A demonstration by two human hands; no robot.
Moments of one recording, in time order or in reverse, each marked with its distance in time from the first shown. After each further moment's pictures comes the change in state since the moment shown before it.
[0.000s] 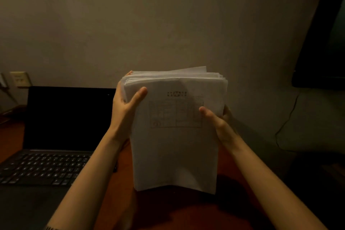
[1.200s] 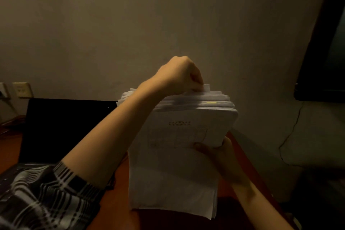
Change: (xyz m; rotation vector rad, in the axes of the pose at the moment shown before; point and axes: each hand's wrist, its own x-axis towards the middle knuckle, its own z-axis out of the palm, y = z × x) left_hand 0.079 0.080 0.107 1.116 -0.576 0.277; right_hand -0.017 0.029 0.002 -0.028 0.056 0.021
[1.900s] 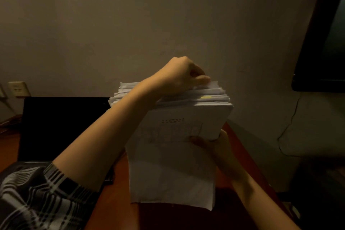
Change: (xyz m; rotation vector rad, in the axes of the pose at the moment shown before) left_hand -0.007 0.011 0.009 -0.125 -0.061 0.043; right_hand -0.003 -0.003 0.001 -0.025 -0.008 -0.024
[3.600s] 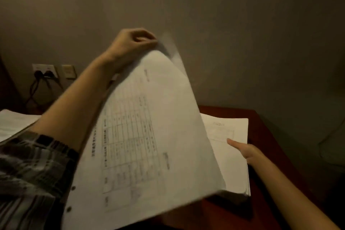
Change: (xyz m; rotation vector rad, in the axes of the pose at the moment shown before) left_hand -0.081 -0.132 -0.095 -0.313 0.423 -0.285; right_hand 0.028 0.084 -0.020 -0.134 0.162 1.041
